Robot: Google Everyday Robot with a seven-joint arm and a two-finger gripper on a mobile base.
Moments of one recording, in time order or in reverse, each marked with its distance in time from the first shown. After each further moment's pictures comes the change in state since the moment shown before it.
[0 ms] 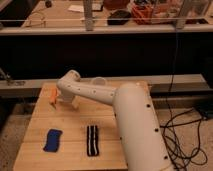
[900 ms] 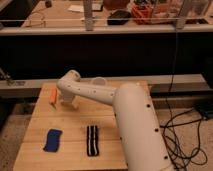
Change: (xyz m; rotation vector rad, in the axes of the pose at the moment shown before) arm 0.000 0.000 0.000 0.001 0.000 0.000
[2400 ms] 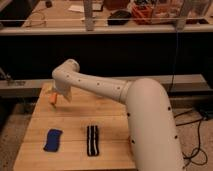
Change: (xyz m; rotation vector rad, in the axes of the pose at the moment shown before) arm -0.028 -0.050 -0.093 0.075 -0.049 -0.248
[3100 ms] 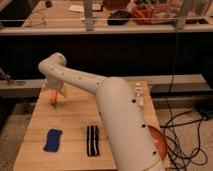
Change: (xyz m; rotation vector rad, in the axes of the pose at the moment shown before) arm 0.024 -0.023 0.031 -0.135 -0.015 -0.024
